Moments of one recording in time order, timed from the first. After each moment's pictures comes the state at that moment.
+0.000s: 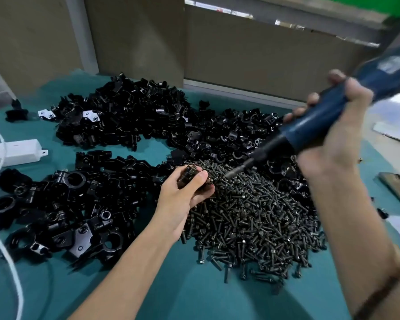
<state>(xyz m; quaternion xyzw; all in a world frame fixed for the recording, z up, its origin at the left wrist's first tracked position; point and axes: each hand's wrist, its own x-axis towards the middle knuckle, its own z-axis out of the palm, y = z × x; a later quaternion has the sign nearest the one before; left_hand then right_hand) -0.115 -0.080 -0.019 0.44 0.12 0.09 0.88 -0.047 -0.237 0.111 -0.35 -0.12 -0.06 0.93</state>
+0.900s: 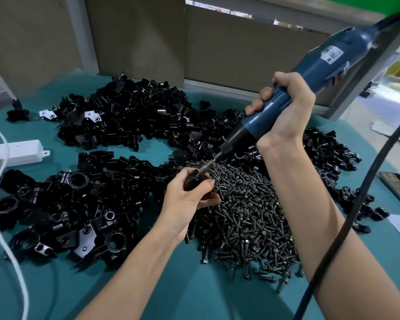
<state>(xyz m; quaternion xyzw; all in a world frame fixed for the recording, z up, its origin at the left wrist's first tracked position) -0.117 -0.082 -0.021 0.51 0.09 0.10 0.85 -0.022 -0.185 0.125 -0.43 -0.09 -0.01 0.90</state>
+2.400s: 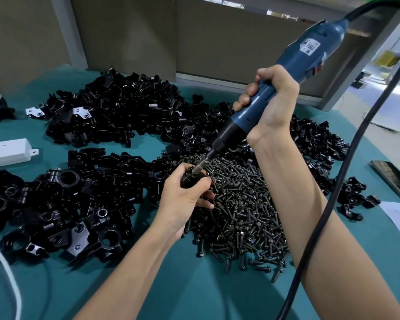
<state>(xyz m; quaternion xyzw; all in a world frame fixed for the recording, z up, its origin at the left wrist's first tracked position) -0.124 -0.089 -0.014 0.56 0.11 0.10 0.81 -0.017 -0.183 0.121 -0.44 -0.08 0.02 0.90</state>
